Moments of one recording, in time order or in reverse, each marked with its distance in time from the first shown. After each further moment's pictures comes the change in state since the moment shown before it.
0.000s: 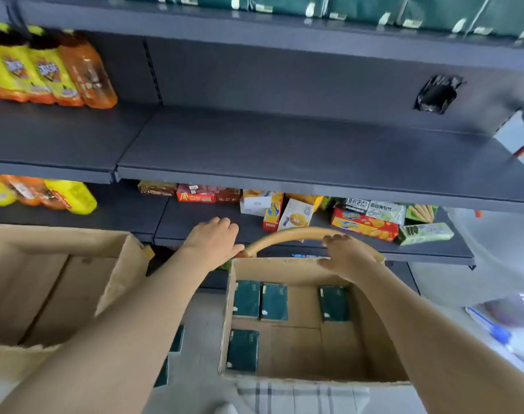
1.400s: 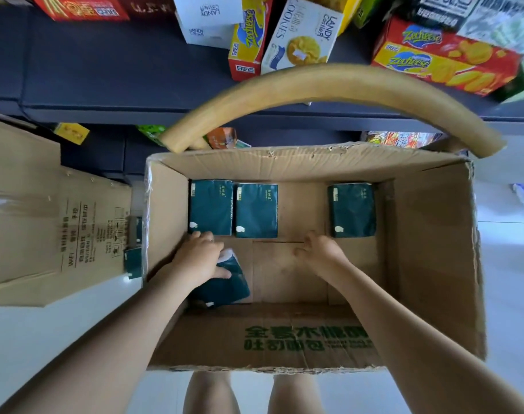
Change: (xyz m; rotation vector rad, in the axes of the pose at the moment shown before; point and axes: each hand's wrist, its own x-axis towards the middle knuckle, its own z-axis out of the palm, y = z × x) left_hand 0.073 0.106 0.328 -0.326 -0.706 0.012; right_hand 0.112 0.036 0.305 0.585 -0.502 0.261
